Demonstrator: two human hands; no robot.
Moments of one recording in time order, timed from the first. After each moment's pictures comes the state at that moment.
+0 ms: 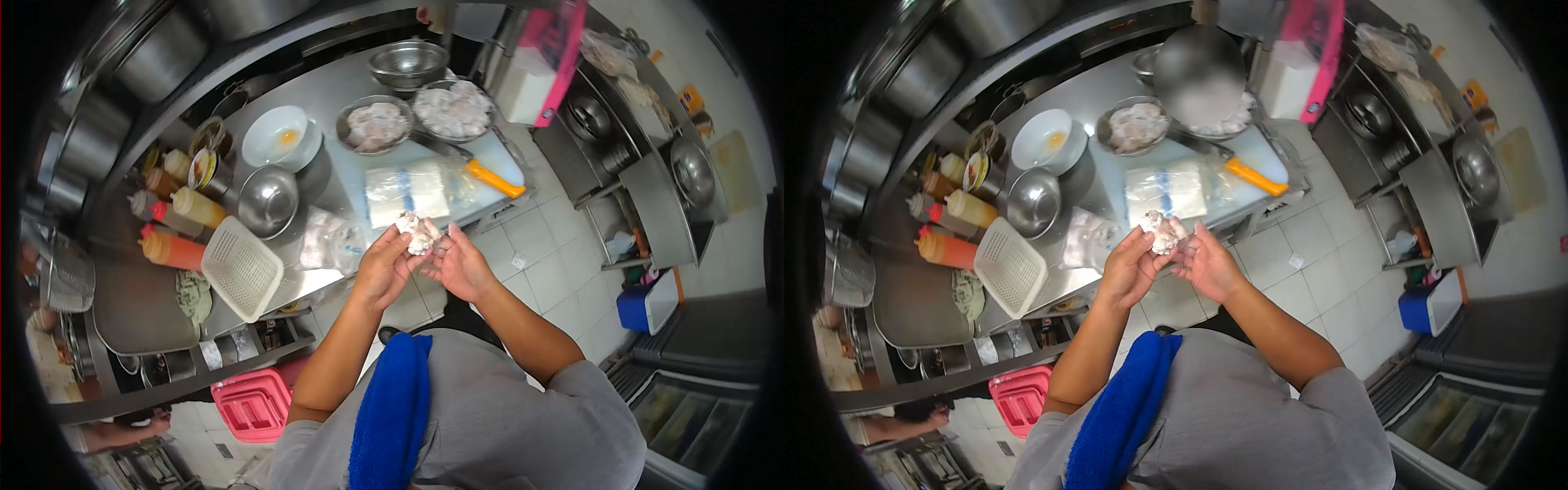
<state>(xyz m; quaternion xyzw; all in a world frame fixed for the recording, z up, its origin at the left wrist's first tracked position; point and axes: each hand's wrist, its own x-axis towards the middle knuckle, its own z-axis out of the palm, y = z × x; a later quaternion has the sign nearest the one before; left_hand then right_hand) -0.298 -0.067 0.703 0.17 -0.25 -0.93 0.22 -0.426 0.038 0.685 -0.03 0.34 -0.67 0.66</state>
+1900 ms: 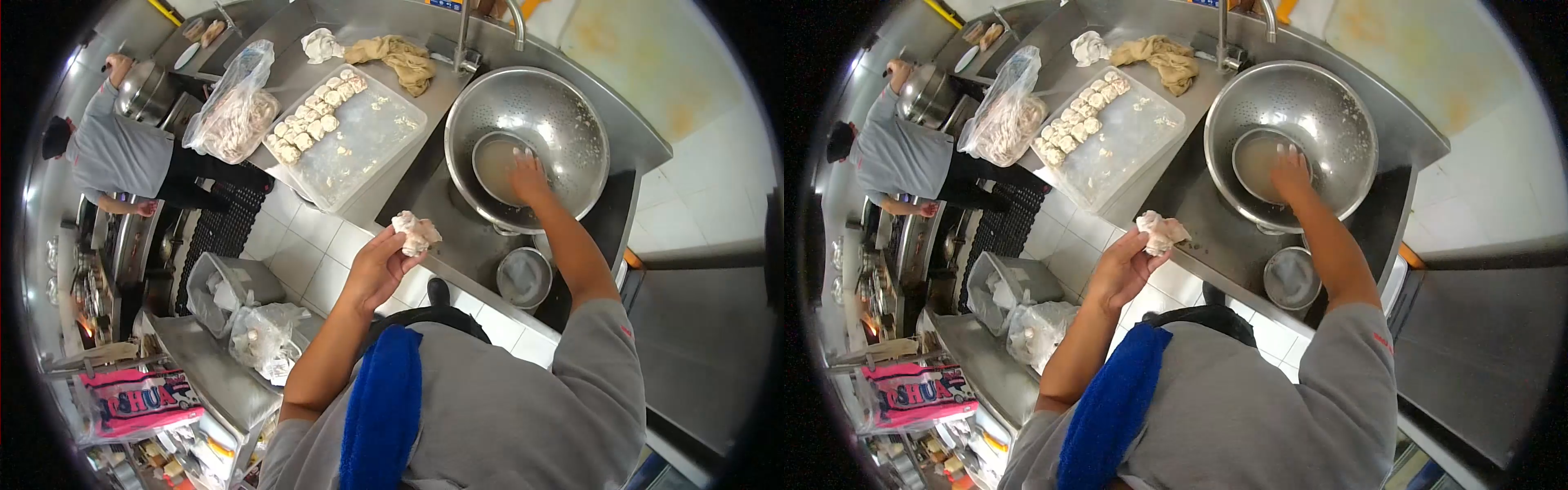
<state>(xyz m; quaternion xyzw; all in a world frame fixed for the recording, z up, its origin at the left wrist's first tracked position) -1.400 0.364 0.703 0.16 -0.33 -0.92 -0.12 -1.646 0.654 0.570 -0.24 0.96 0.11 0.05</state>
